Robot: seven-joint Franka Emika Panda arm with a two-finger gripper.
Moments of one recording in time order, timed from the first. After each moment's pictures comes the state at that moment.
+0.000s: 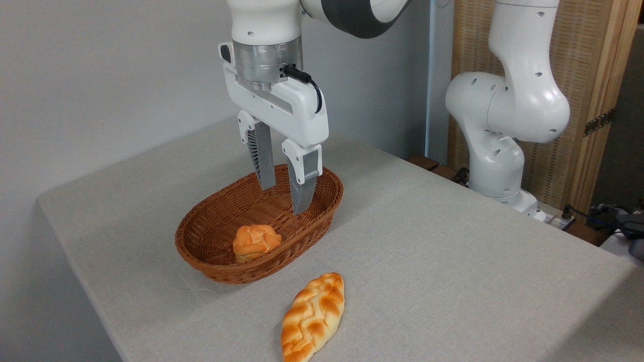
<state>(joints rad) 0.02 -0.20 -0.07 -2.00 -0.09 1.86 0.76</state>
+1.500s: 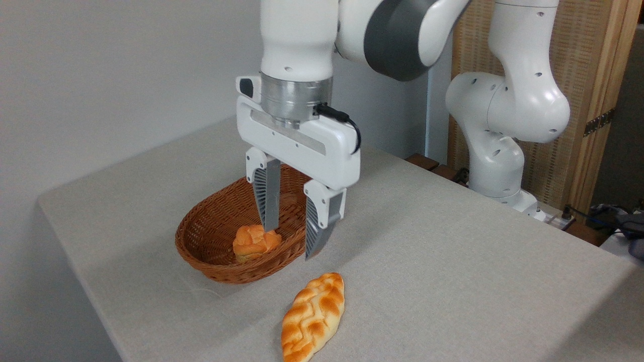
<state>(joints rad) 0.02 -0.20 0.04 -2.11 -0.09 2.11 0.76</state>
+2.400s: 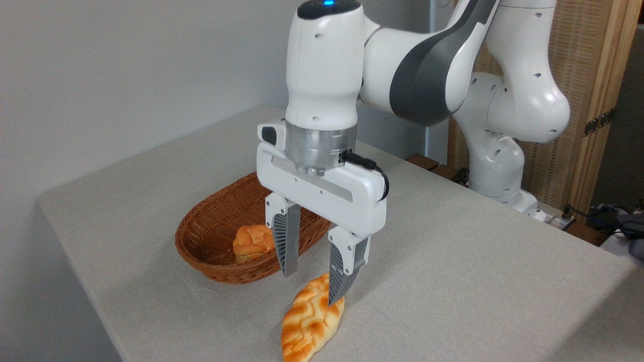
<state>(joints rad) 0.02 -0.15 0.11 -2.20 -0.04 2.27 0.78</state>
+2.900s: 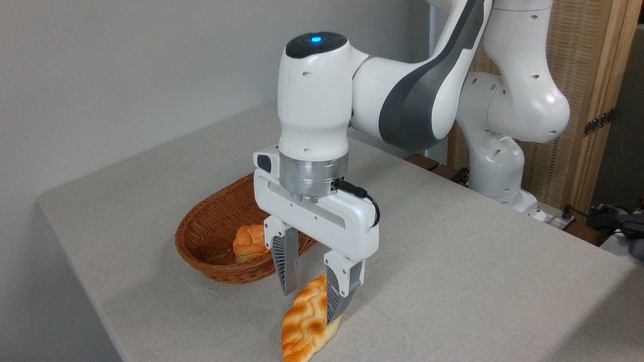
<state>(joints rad) 0.02 -0.07 0.11 -2.20 -0.04 2.31 0.78</state>
